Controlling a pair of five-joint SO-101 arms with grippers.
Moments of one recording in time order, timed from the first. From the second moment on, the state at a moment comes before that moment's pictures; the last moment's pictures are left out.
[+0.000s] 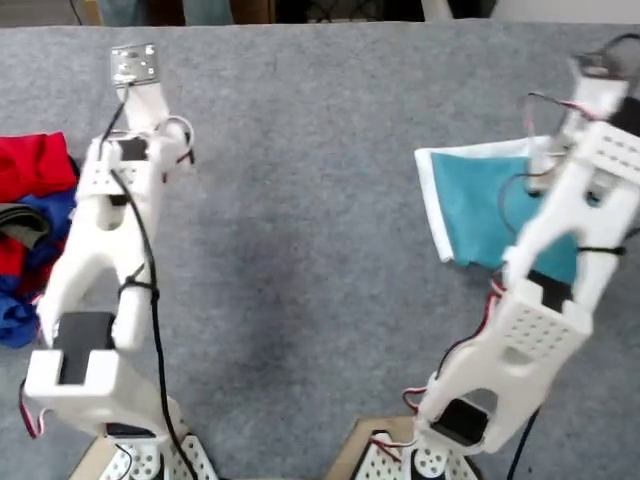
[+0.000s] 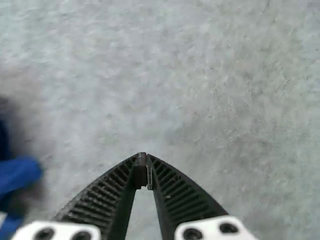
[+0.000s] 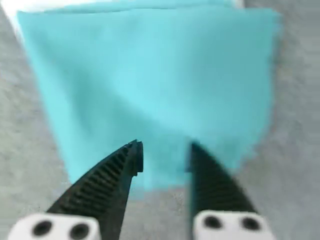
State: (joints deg) left arm -6.9 3.2 10.1 46.5 6.0; right arm 26.5 31.7 -43.0 97.9 18.7
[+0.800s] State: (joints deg) left arm -53.5 -9.0 10.7 54.5 -8.1; right arm 17.2 40.7 -52.6 95.9 13.3
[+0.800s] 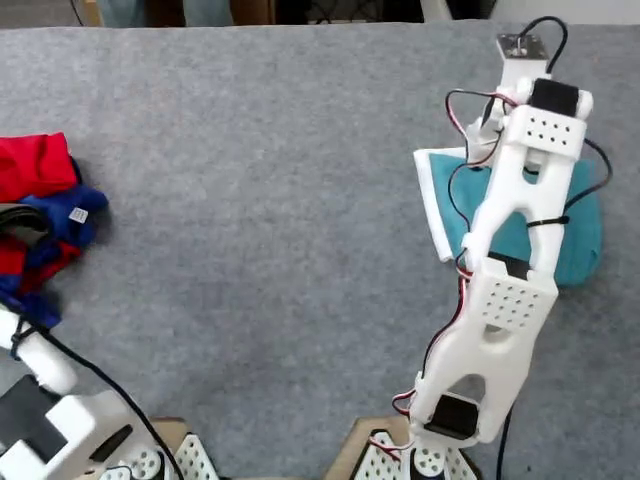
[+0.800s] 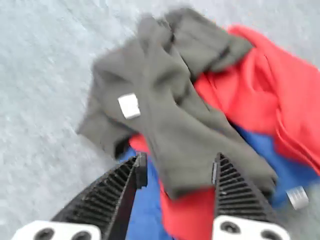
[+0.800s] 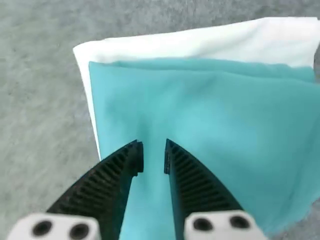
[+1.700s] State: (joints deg) left arm -28.0 -13.4 -7.3 79.9 -4.4; right arm 17.1 39.8 -53.3 100.5 13.0
